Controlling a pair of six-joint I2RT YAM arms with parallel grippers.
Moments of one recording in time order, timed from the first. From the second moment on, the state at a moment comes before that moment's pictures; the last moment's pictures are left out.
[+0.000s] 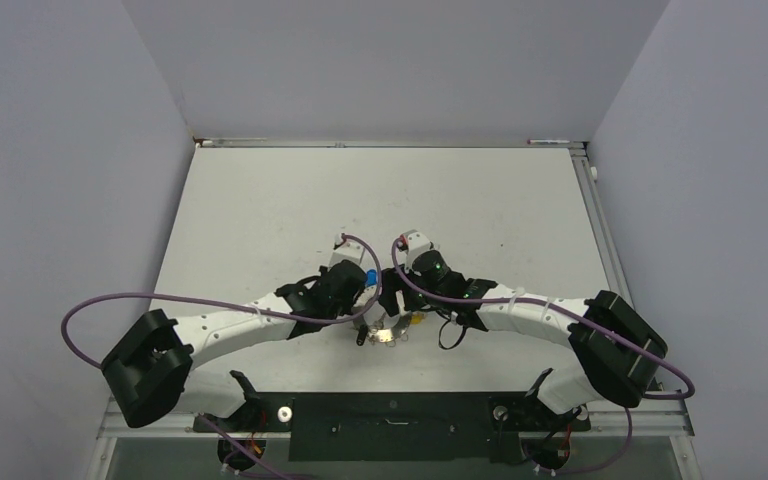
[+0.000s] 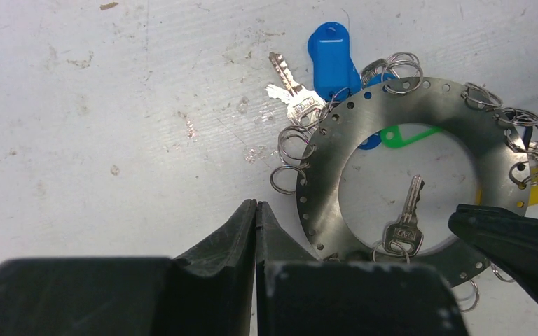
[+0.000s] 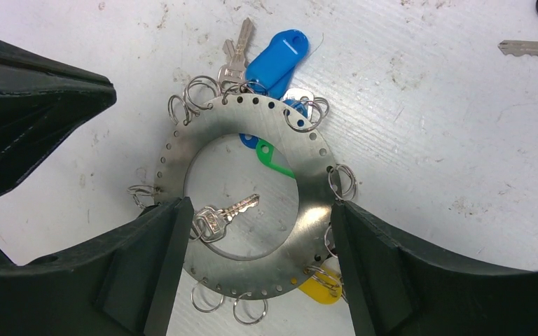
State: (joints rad) left arm -0.91 1.33 0.70 -0.26 -0.50 -0.46; right arm 0.86 1.44 0.70 0.07 0.02 0.39
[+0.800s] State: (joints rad) left arm -0.76 0.90 0.84 -0.65 -0.57 -0.33; right arm 0.89 1.81 1.09 0.01 -0.29 0.30
